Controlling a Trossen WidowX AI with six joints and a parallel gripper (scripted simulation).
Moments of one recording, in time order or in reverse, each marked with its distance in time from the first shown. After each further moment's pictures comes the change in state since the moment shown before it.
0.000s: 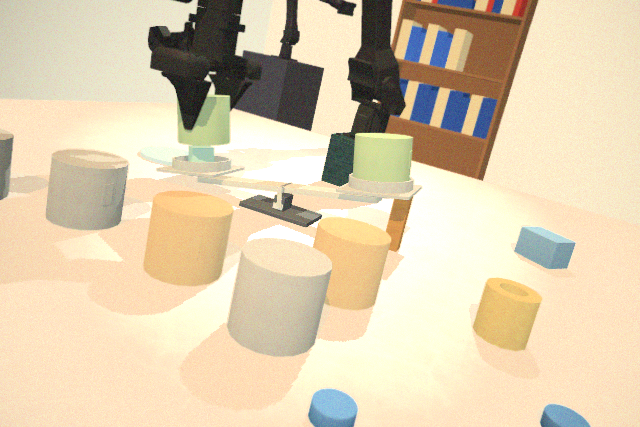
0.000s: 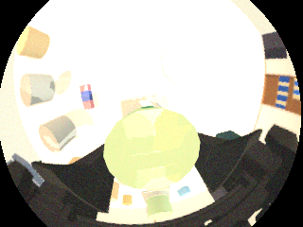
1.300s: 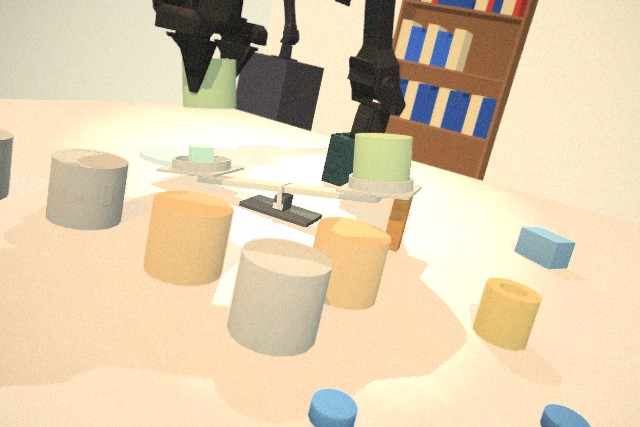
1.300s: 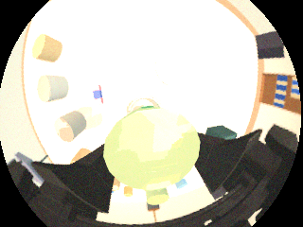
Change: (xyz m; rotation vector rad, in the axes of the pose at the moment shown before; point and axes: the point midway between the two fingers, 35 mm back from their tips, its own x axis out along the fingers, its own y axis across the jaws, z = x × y) arm -0.050 0.000 0.000 0.005 0.000 0.000
